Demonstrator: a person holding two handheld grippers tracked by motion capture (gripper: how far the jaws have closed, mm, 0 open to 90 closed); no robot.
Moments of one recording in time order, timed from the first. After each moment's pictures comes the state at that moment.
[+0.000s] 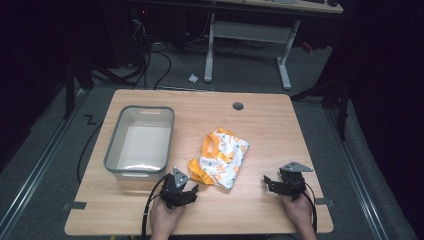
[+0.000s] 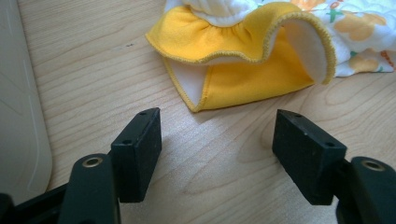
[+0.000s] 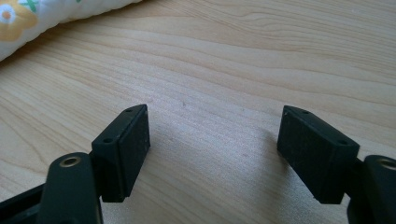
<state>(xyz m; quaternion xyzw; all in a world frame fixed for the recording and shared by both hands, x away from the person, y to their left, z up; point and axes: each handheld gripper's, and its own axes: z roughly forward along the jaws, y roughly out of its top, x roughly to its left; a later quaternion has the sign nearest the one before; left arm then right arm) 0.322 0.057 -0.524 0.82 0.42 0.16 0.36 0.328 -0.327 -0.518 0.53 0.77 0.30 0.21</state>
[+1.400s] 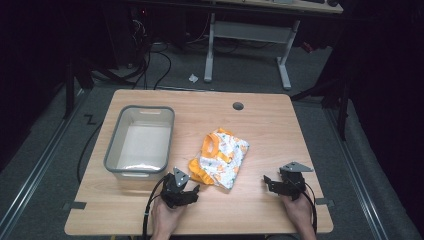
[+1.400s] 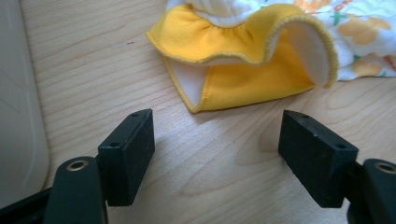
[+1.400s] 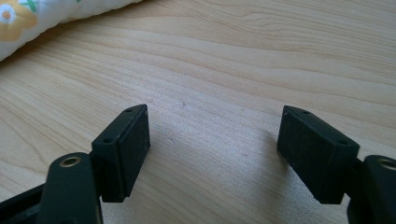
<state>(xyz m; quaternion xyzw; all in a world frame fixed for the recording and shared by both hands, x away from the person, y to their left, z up) 0.322 0.054 -0.523 0.81 0.44 0.15 0.36 0.328 -0.327 -0.518 0.53 0.77 0.30 0.21</state>
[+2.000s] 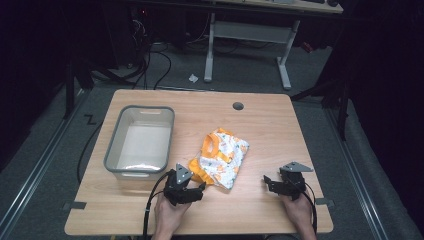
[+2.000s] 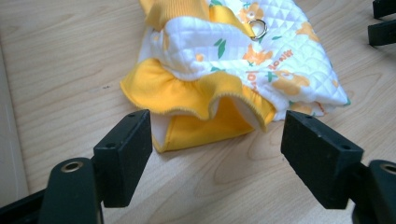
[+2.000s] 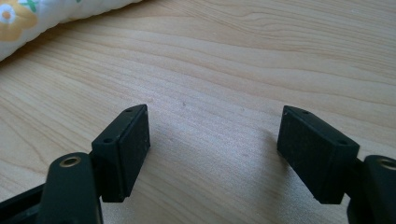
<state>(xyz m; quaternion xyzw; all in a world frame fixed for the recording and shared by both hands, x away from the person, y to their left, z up) 0.323 0.045 -0.494 0.80 0.42 0.13 0.41 0.328 -0.327 -0.518 0.53 0.77 0.30 0.21</state>
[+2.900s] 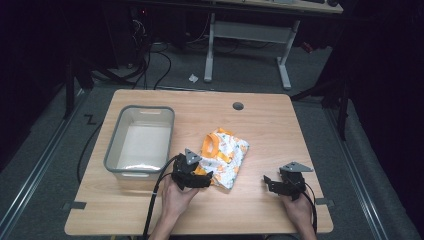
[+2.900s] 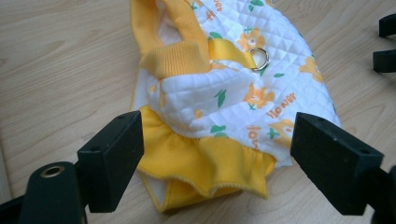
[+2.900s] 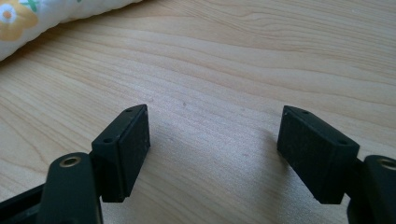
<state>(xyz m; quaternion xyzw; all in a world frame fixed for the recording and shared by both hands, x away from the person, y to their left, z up) 0.361 0.022 -0.473 0.82 0.42 0.11 0.38 0.327 -0.327 -0.518 0.53 0.77 0.30 0.21</state>
